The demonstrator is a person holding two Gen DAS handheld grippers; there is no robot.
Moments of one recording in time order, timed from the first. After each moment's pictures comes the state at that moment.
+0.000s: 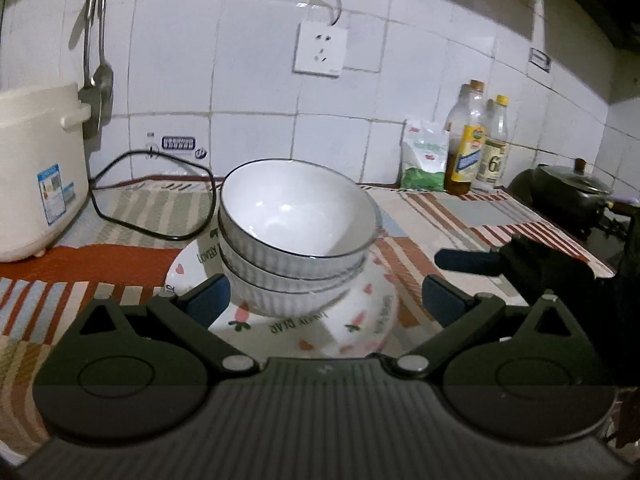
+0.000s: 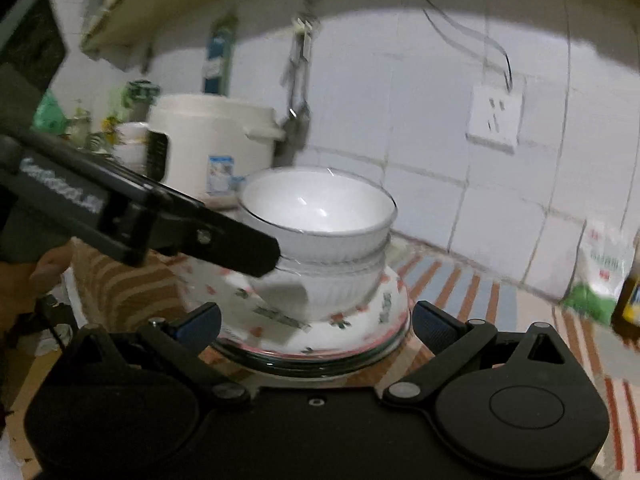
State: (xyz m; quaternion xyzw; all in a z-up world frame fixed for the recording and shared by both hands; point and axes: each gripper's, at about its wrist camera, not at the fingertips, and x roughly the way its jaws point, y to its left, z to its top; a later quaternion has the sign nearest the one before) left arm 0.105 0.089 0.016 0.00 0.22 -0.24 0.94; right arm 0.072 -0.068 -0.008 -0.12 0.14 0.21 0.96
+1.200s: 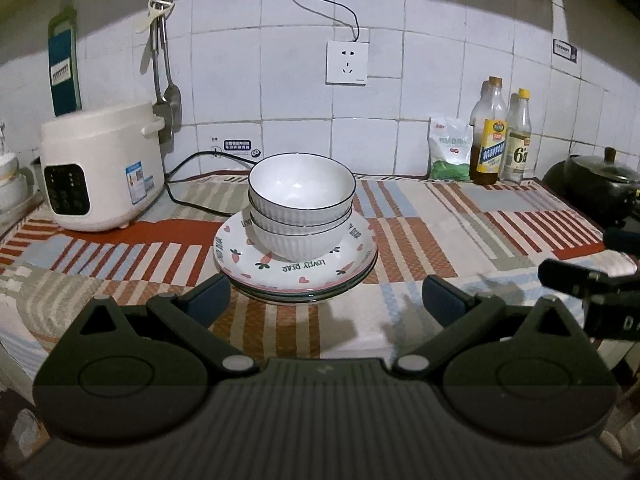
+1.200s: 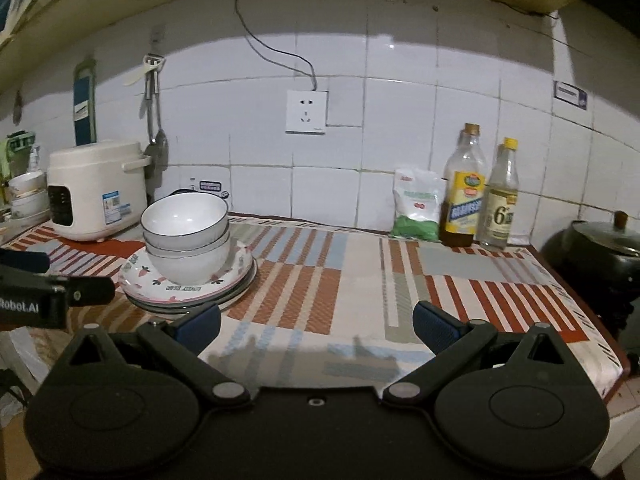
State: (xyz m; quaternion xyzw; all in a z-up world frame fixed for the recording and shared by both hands) left arm -0.010 0.055 0.040 0.03 0.23 -0.12 0.97; right arm -0.053 -0.143 0.054 0.00 0.20 -0.02 0.98
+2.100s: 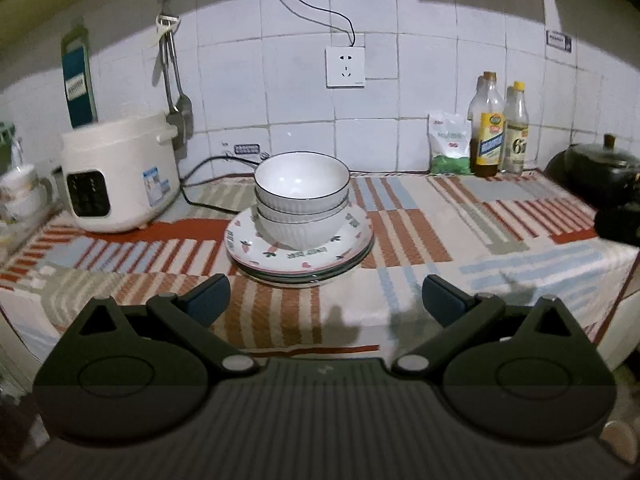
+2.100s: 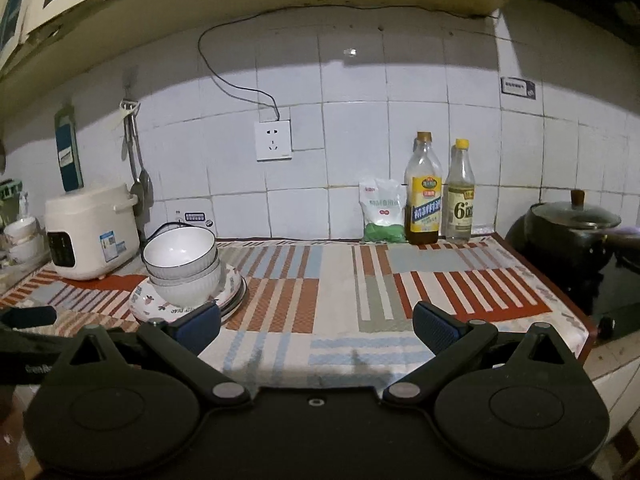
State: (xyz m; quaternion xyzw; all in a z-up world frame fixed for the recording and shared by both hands) left arm -0.051 0.046 0.041 0.06 0.21 -0.10 0.97; right arm -0.118 -0.155 0.075 0.05 0.17 -0.05 0.98
